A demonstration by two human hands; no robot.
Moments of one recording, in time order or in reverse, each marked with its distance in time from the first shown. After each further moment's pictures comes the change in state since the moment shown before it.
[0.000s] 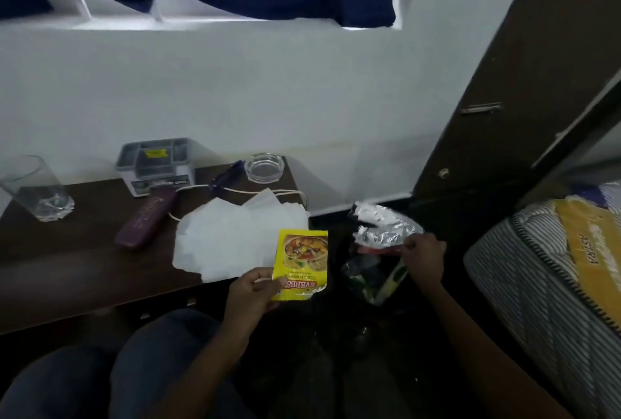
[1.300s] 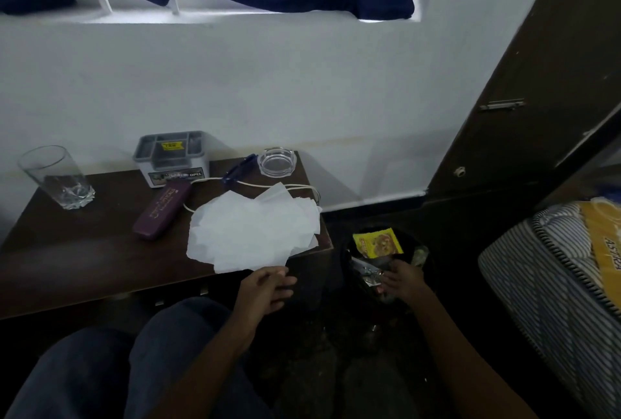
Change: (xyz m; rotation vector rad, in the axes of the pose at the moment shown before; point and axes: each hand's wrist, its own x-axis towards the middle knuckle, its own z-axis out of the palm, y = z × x) left_hand 0.006 -0.010 -0.005 0.029 -0.018 -0.107; right_hand -0.050 -0.051 0.005 1.139 -0.502 0.795
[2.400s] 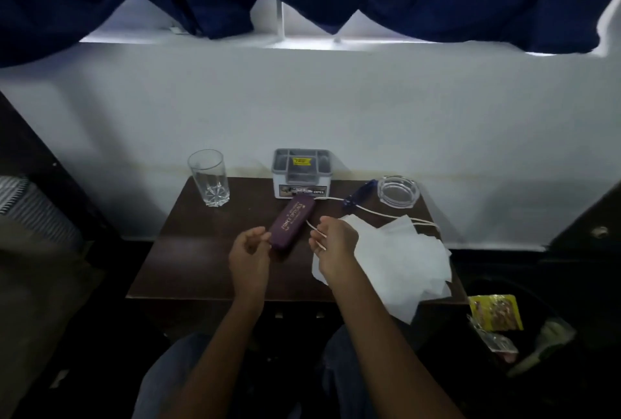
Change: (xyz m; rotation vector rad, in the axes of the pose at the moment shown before) left_hand 0.048 0.055 -0.198 -0.141 0.619 0.359; right_hand -0.168 0.028 0.345 0.106 -0.314 -0.083
